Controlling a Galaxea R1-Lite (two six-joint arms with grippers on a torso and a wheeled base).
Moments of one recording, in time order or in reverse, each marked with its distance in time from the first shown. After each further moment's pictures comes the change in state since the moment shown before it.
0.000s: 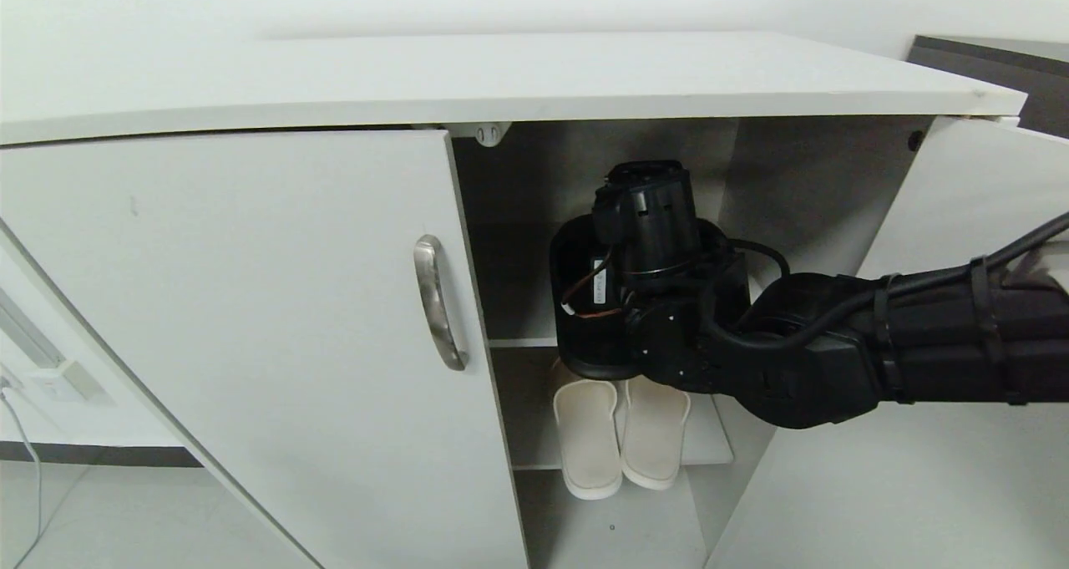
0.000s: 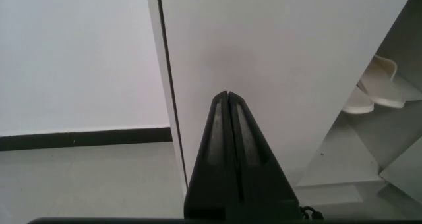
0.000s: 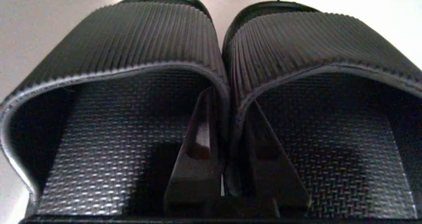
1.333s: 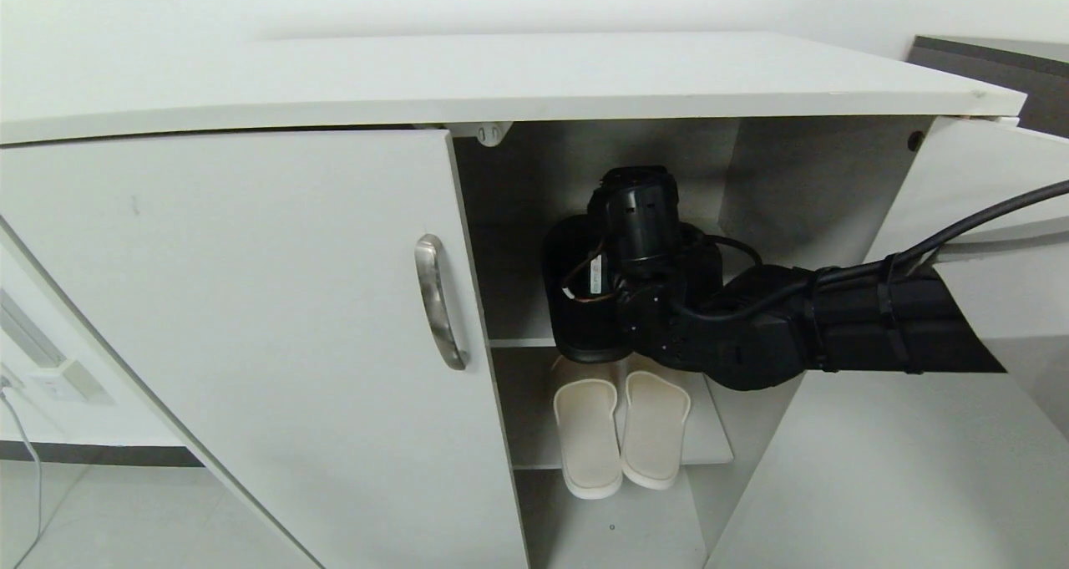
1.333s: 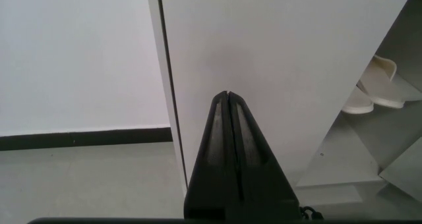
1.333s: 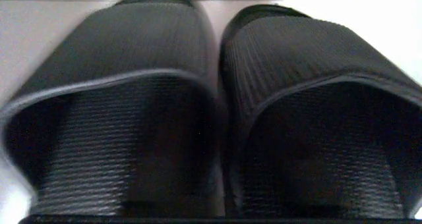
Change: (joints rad) left arm 0.000 0.000 0.000 0.000 0.000 -0.001; right arm -0.073 0.113 -0.129 0.014 0.074 -0.021
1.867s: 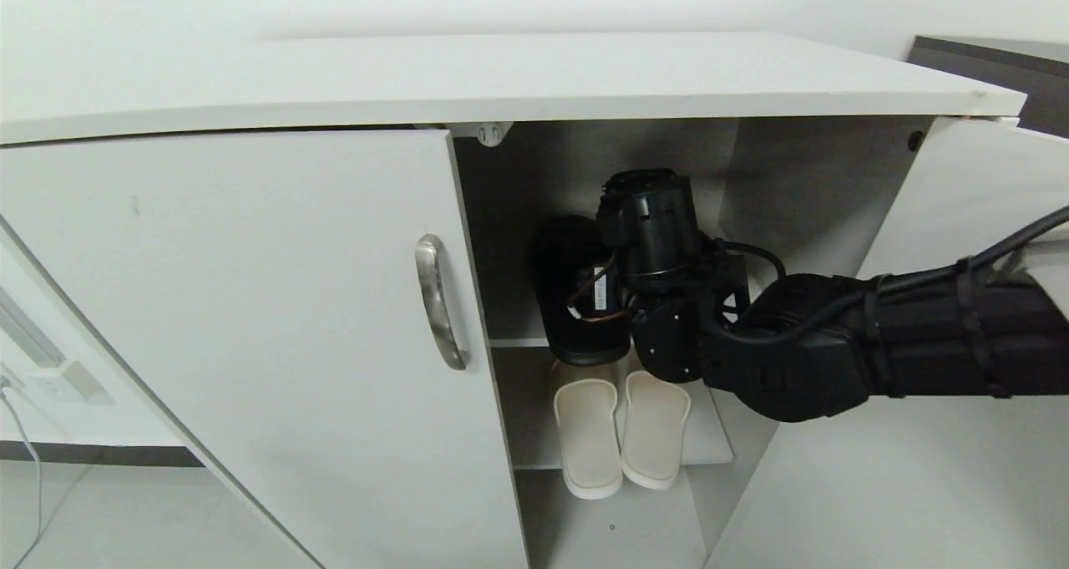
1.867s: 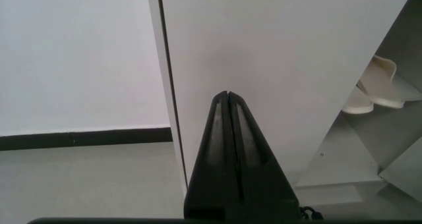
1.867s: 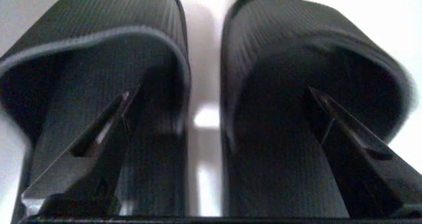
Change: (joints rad) left arm 0.000 0.000 0.000 0.000 0.000 0.000; right arm 0.057 -0.110 0.143 -0.003 -0.010 0.001
